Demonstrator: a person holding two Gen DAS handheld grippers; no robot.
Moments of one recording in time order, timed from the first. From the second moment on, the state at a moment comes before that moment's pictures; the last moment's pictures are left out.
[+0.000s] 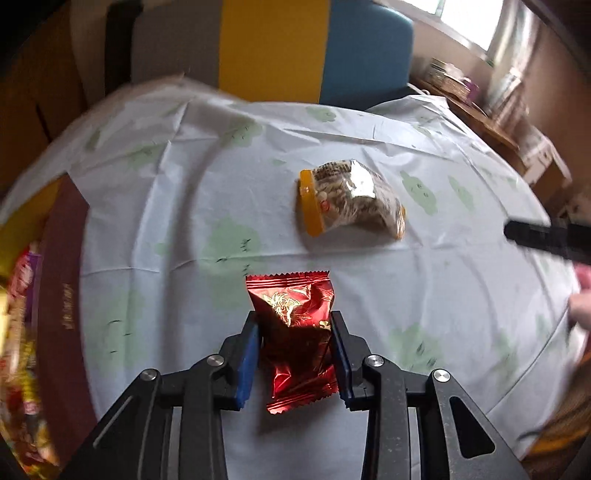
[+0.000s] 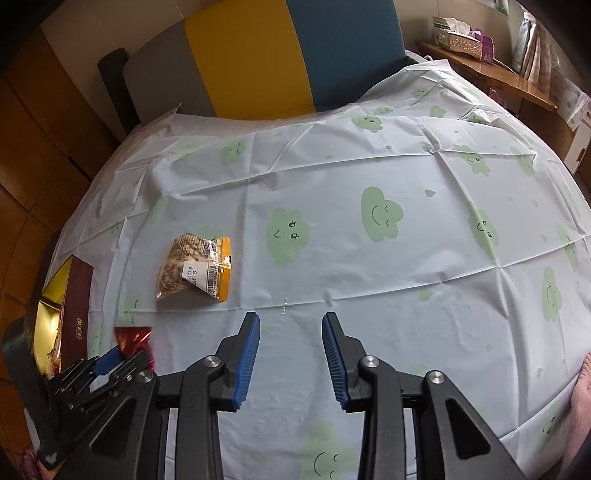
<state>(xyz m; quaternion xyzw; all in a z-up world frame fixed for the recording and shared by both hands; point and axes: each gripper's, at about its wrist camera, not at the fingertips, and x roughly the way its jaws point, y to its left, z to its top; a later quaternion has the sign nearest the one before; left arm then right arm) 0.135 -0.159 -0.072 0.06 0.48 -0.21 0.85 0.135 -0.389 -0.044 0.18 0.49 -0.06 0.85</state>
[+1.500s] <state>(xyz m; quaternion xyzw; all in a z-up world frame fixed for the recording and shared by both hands) 0.115 -0.122 -0.086 0.00 0.44 -0.25 0.87 0.241 -0.258 -0.085 -0.13 0.56 0.11 0.81</state>
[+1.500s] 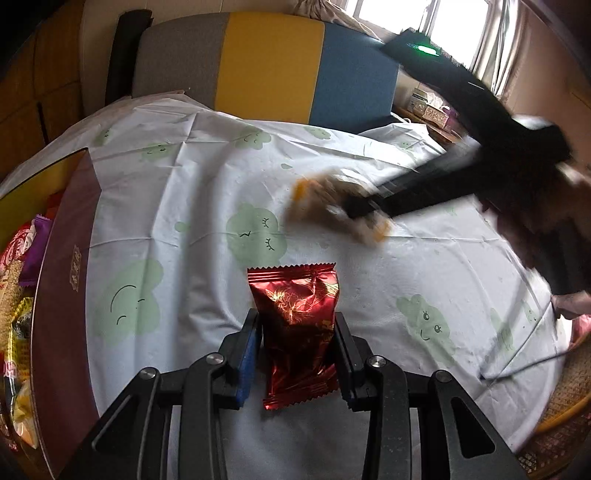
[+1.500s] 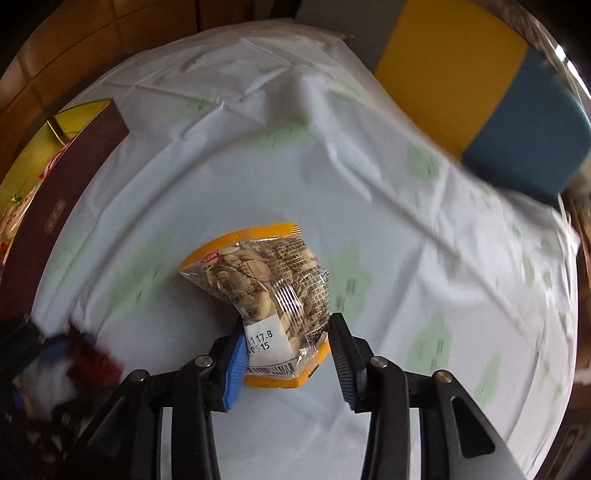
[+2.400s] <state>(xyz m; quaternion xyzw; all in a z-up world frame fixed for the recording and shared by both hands) 0.087 -0.120 -0.082 0.04 0.45 -0.21 0.87 0.155 -0.248 -0.104 -0.10 0.53 0.15 0.83</state>
